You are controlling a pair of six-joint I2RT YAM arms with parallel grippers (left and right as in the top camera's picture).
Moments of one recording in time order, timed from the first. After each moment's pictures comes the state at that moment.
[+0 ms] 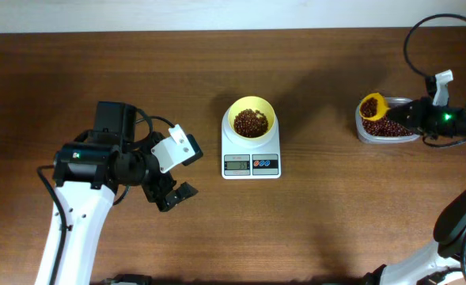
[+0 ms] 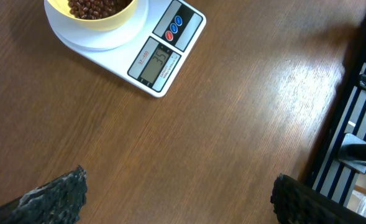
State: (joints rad) left arm -0.08 1.25 1.23 -1.25 0.52 0.90; right arm -0.51 1.88 1.48 -1.00 -0.91 -0.22
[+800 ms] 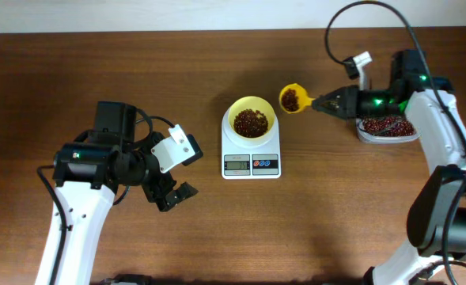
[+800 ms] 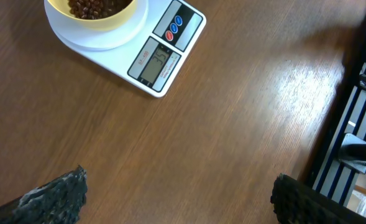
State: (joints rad) left arm -0.08 1.25 1.23 -1.25 0.52 0.90; right arm -0.11 1.88 1.48 -0.90 -1.15 -0.22
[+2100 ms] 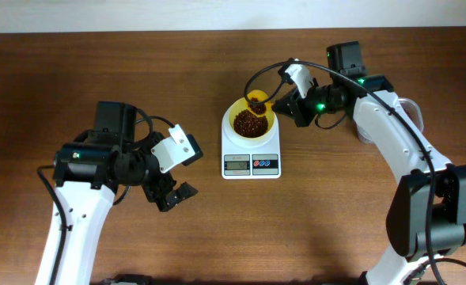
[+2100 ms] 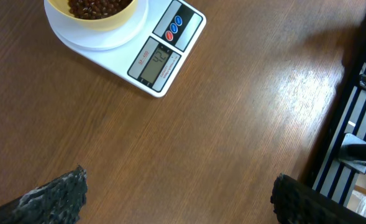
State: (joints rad) left arm -0.08 1.25 1.23 -1.25 0.52 0.90; right arm 0.17 1.88 1.48 -0.67 -0.77 -0.50
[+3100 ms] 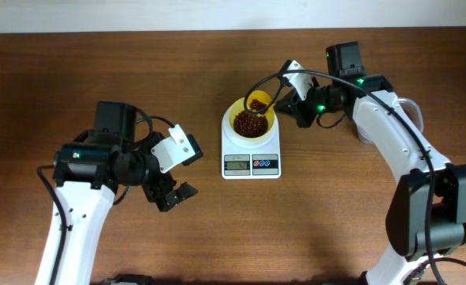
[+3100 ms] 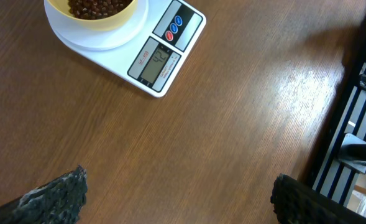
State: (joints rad) left arm -0.08 1.25 1.23 -1.25 0.52 0.90; right arm 0.17 1.89 1.48 -0.67 -0.72 -0.61
